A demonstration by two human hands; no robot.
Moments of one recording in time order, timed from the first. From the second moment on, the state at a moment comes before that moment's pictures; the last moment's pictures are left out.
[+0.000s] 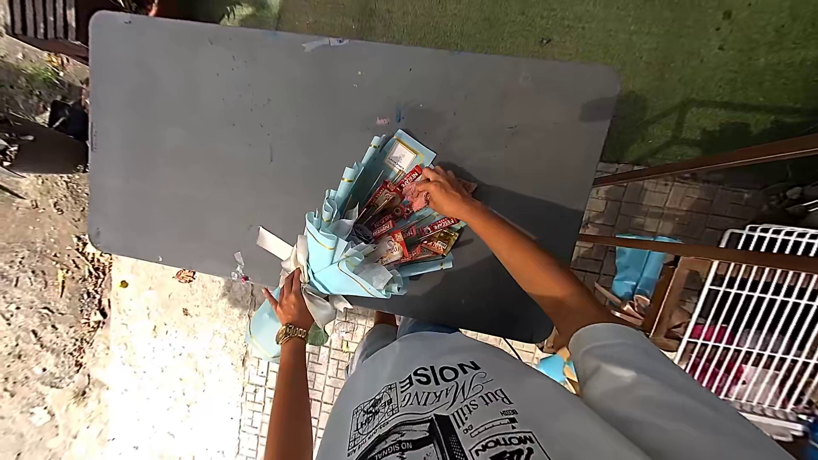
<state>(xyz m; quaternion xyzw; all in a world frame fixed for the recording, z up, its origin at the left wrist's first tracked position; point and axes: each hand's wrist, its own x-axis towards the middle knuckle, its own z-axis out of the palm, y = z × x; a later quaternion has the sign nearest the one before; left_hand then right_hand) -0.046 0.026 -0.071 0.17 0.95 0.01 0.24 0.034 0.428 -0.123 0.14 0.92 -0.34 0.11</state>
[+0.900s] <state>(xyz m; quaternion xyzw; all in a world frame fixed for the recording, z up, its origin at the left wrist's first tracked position) -0.047 0.030 -0.069 0.15 0.95 0.04 0.28 0.111 0.458 -0.086 0.41 0.84 -0.34 -0.07</state>
